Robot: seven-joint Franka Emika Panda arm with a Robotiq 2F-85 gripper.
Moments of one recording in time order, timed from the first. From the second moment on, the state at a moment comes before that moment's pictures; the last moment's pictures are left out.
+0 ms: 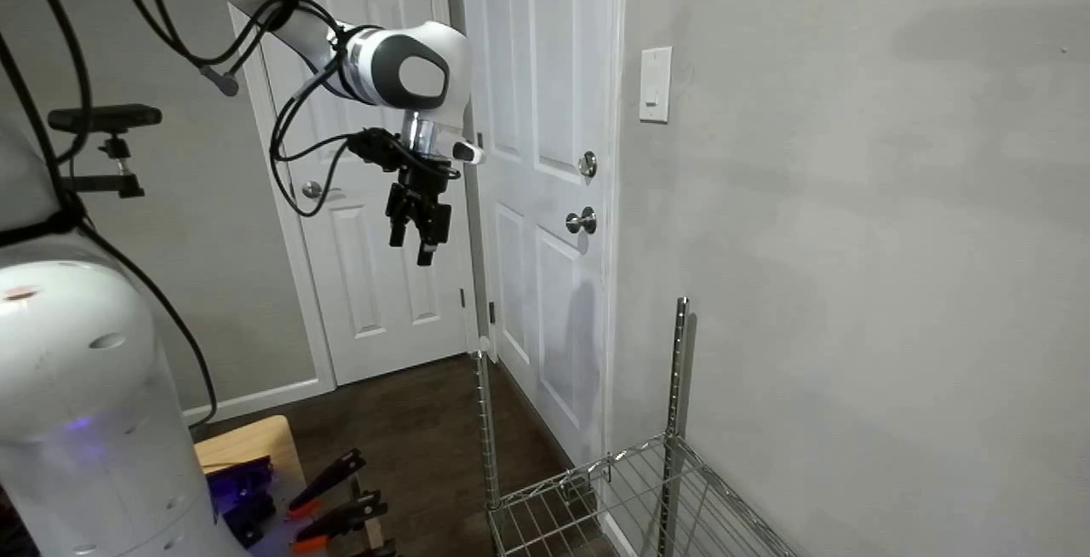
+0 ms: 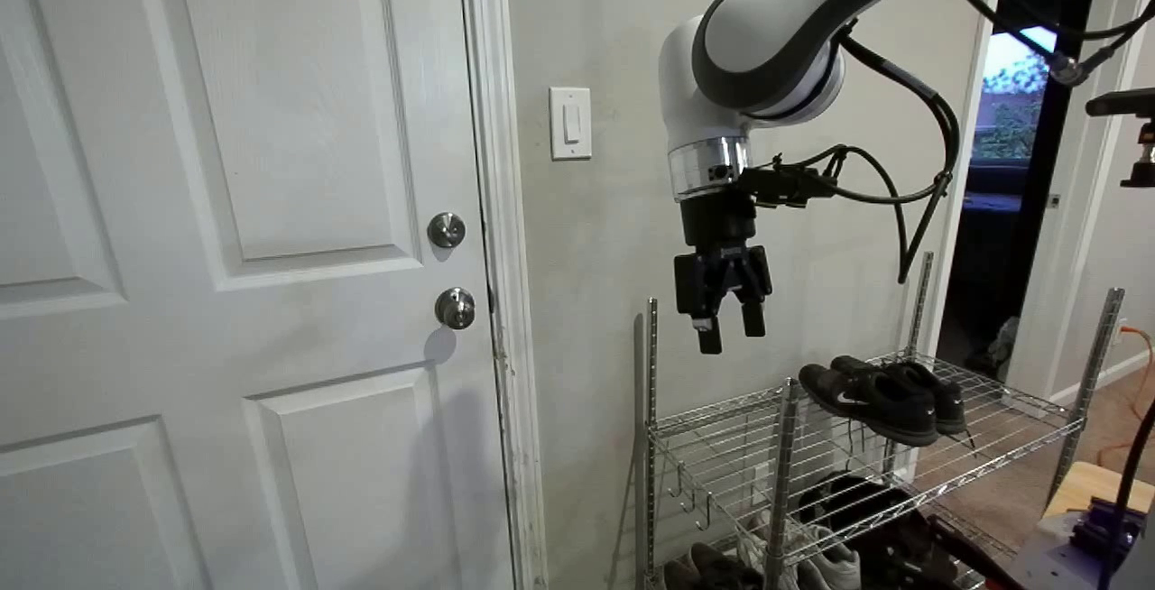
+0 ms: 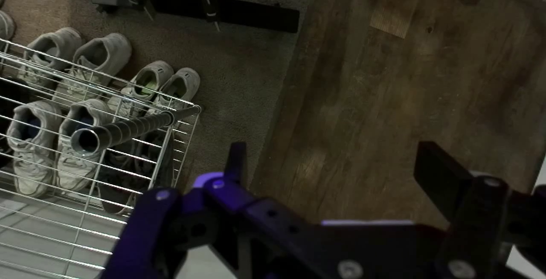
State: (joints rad) arm 0.21 -0.23 0.22 -2.36 0.24 1.90 0.19
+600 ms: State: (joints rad) arm 0.21 -0.23 0.22 -2.36 0.24 1.90 0.19
